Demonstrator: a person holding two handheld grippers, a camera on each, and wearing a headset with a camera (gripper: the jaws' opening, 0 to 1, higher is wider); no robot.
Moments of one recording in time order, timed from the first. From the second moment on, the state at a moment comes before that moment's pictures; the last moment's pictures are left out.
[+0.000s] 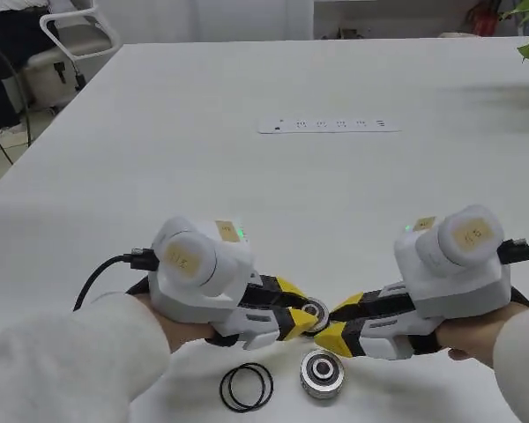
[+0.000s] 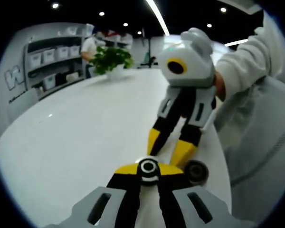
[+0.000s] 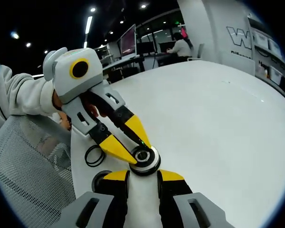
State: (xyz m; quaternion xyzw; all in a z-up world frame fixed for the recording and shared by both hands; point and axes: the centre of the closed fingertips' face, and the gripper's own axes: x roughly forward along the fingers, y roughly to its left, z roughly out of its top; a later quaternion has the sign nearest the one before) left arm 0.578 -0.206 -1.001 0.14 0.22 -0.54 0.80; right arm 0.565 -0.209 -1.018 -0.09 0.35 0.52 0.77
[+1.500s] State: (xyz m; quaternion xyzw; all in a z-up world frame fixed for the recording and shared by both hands) left arm 0.574 -0.209 -1.001 0.16 0.21 -0.54 0.80; right arm 0.575 -0.218 -1.006 0.01 0.39 0.46 0.79
